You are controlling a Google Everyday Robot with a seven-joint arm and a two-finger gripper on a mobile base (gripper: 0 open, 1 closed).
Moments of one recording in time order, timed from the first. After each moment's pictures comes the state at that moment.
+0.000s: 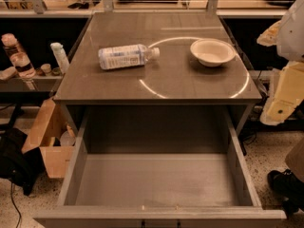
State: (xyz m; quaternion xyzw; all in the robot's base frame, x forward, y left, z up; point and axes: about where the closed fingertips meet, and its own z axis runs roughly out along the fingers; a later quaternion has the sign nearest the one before) arm 0.438 -0.217 0.976 -0.60 0.78 -0.03 0.16
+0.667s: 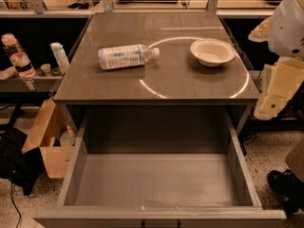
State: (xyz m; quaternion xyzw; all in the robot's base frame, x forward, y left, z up) arm 0.448 -0.209 0.978 -0.62 0.77 -0.04 0.16
